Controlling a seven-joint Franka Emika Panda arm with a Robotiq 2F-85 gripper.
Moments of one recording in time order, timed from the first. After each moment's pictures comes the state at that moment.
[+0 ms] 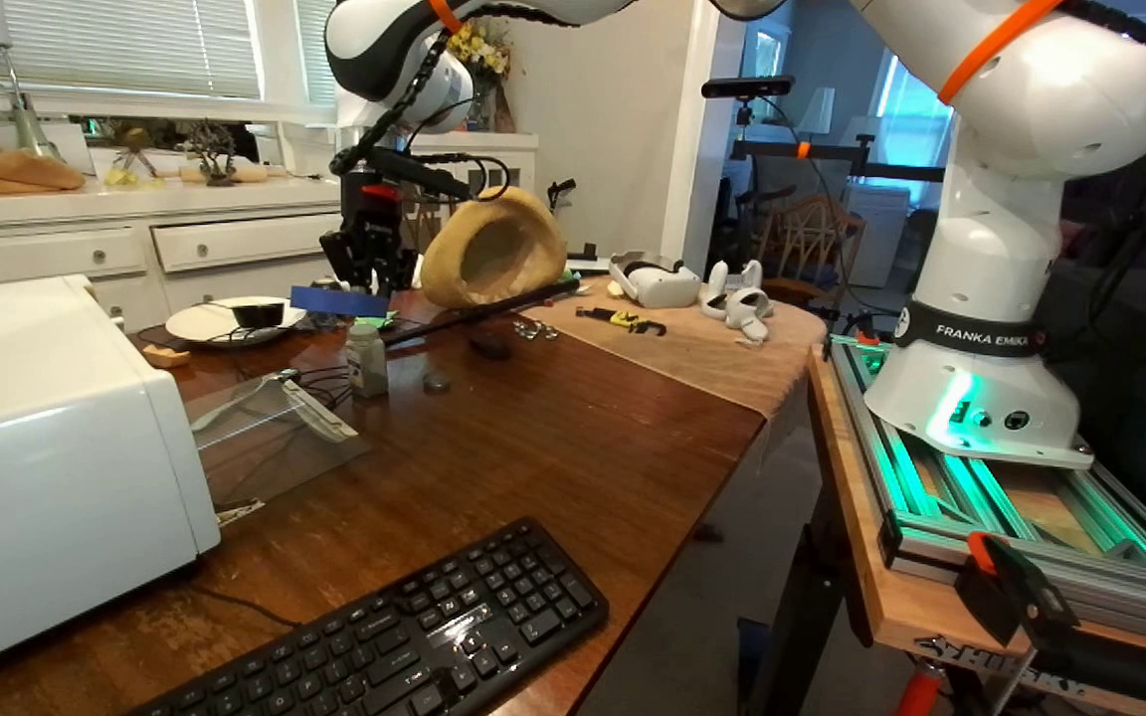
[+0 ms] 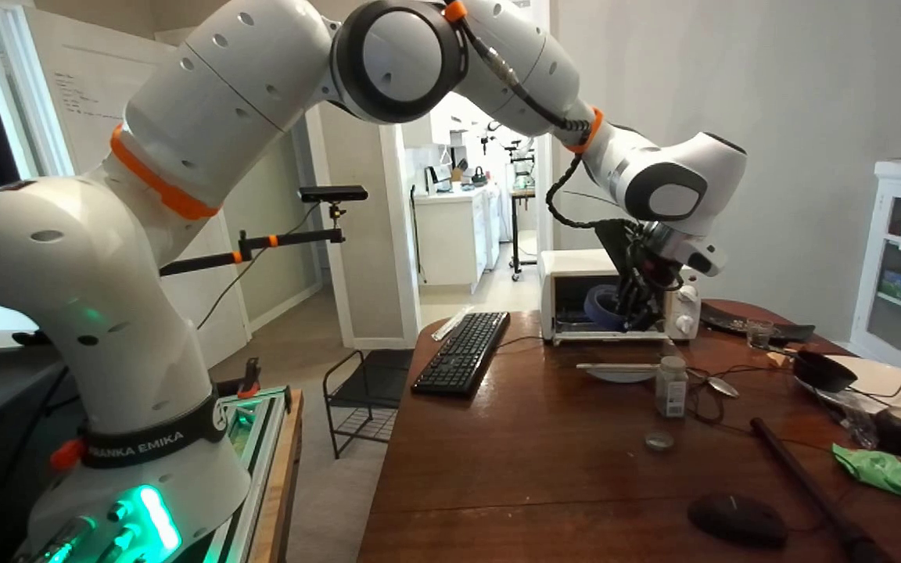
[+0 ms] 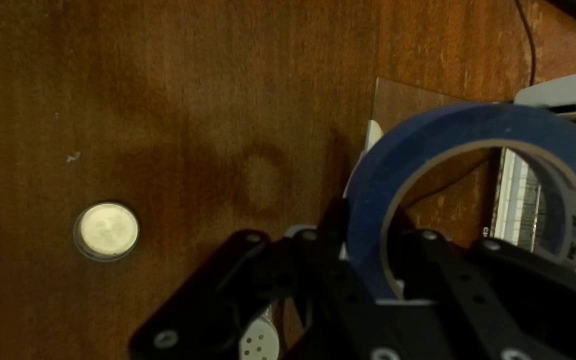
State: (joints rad) arm -0.01 0.85 0.11 -1.31 0.31 1.98 0.13
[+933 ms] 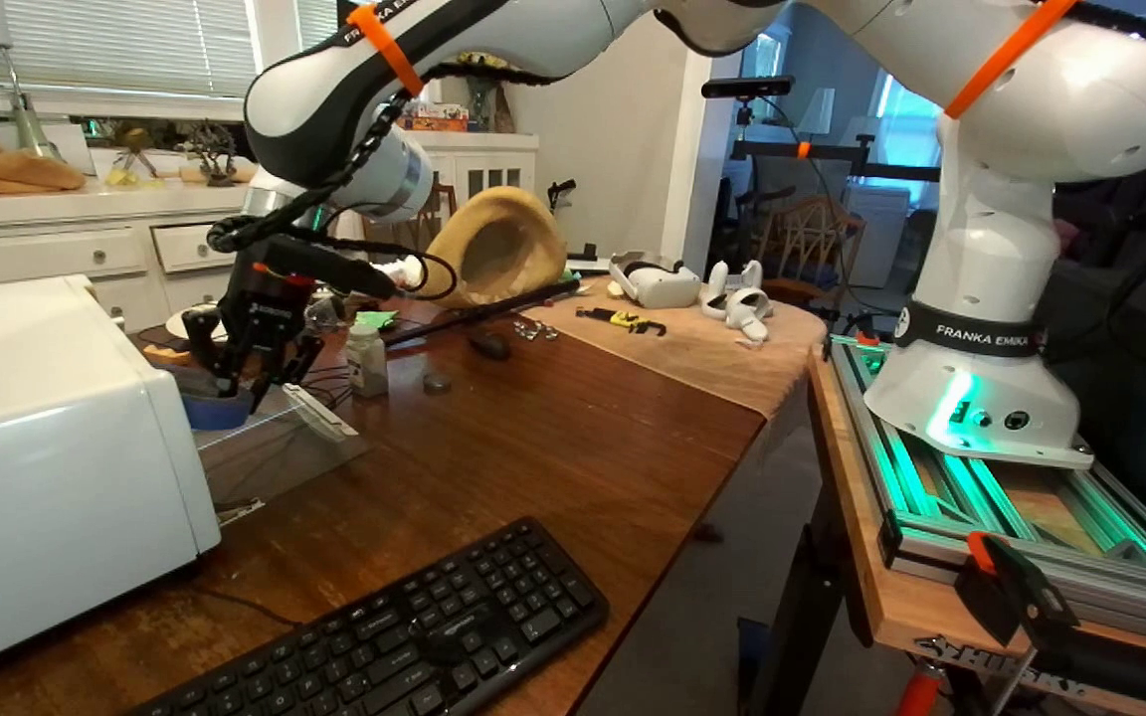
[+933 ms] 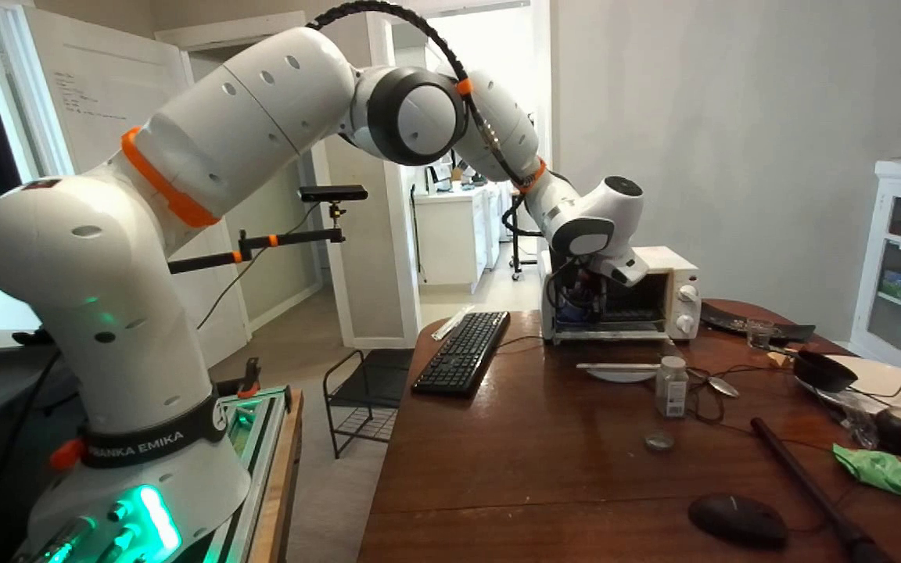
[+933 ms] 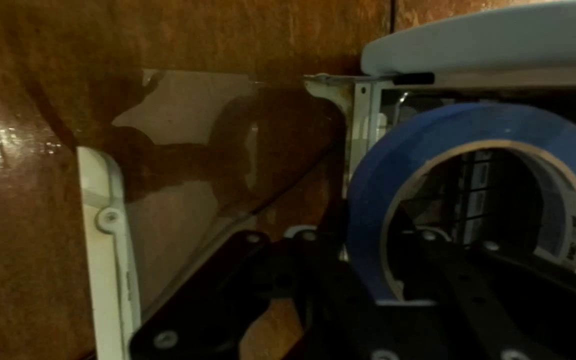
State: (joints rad) arm 0.17 0.98 0.21 -1.32 0.40 2.46 0.32
